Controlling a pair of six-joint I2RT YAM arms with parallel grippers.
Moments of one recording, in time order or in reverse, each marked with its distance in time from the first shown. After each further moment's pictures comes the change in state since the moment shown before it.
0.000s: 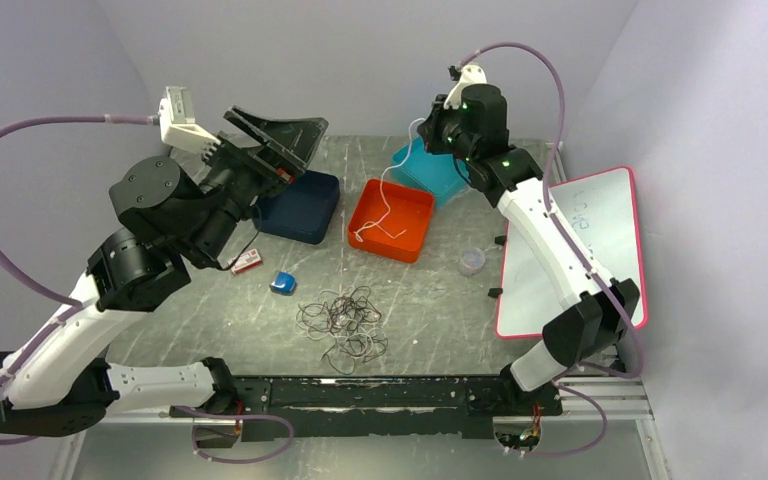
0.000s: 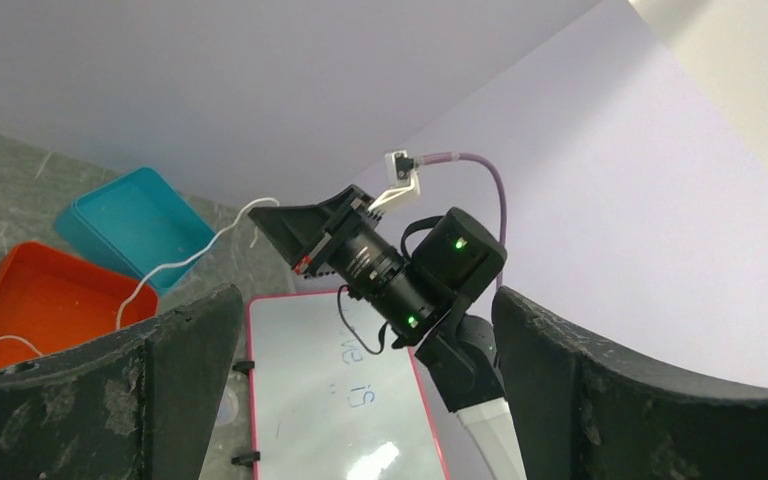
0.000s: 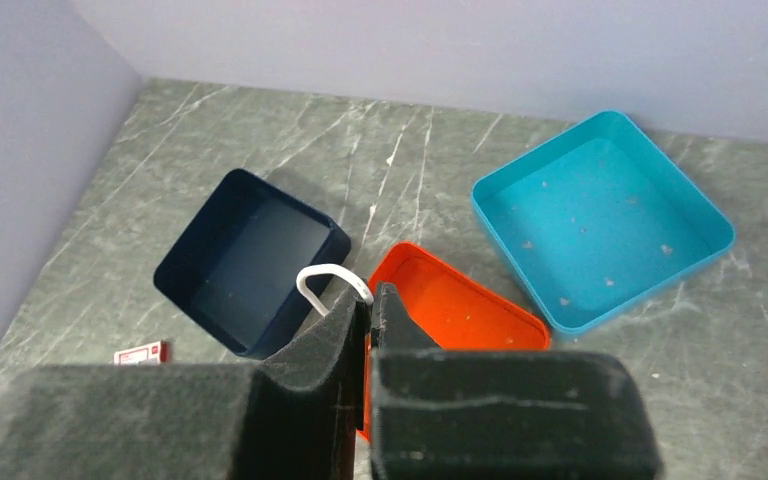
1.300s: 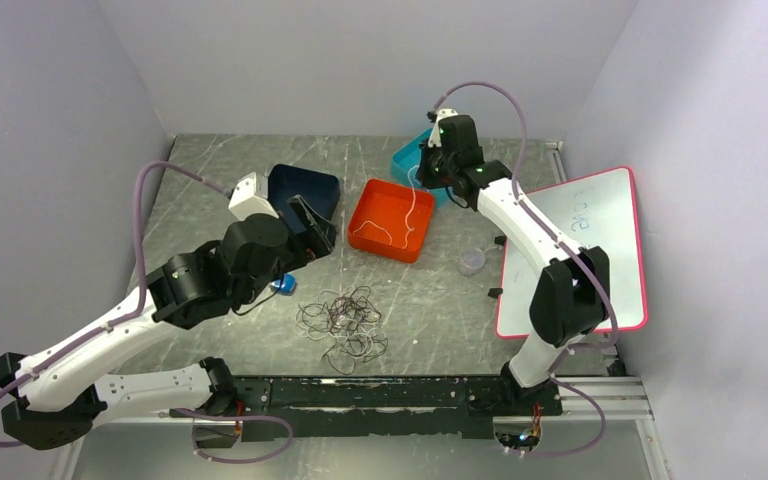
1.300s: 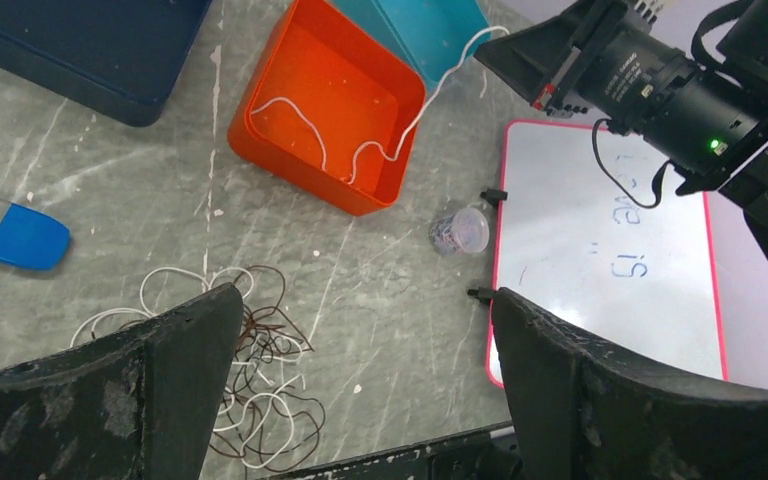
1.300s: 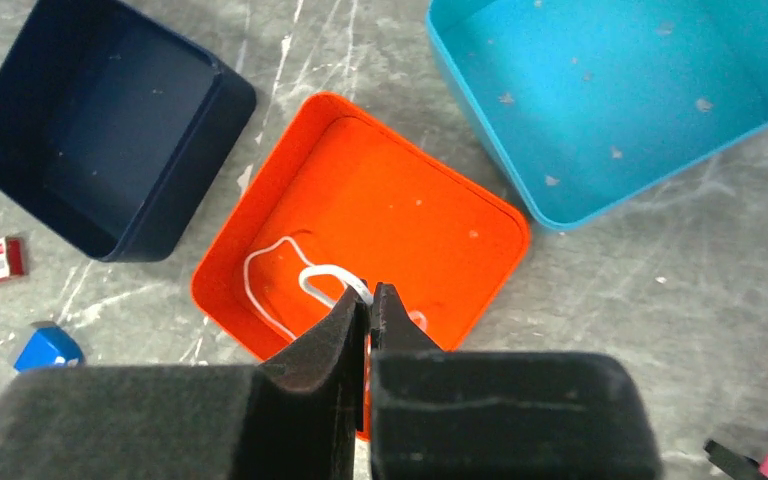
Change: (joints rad) left arm 0.000 -0.119 -0.458 -0.334 -0.012 -0.212; right arm -0.044 0.124 -0.167 -0.023 -0.029 -0.077
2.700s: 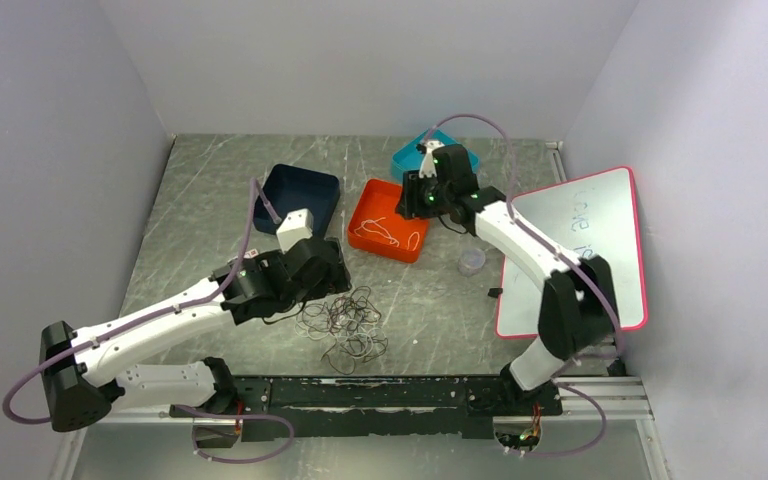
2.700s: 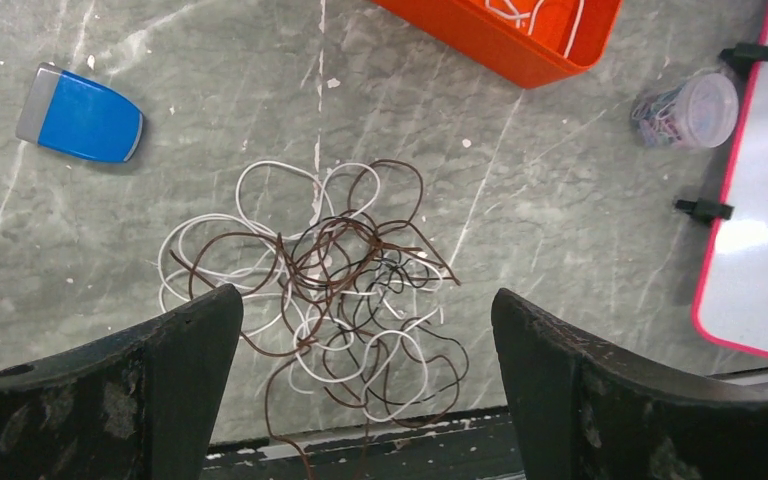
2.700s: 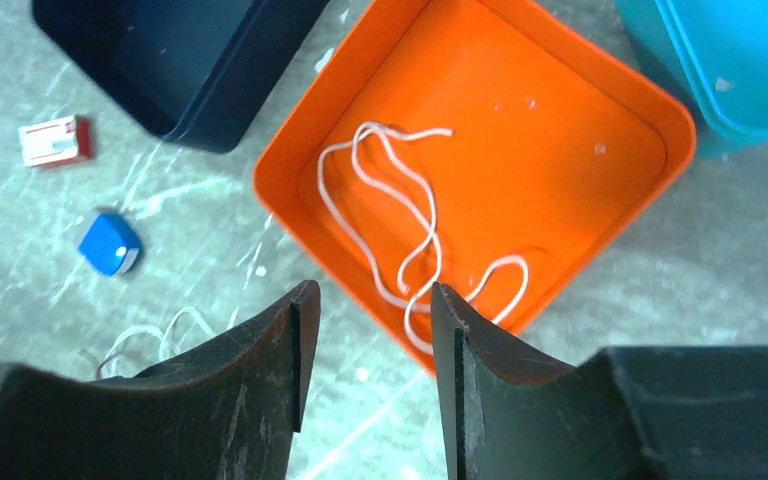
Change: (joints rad) left arm 0.000 0.147 -0.204 -0.035 0.118 -0.026; right arm 0.045 -0.012 -0.199 0.087 -0.179 0.055
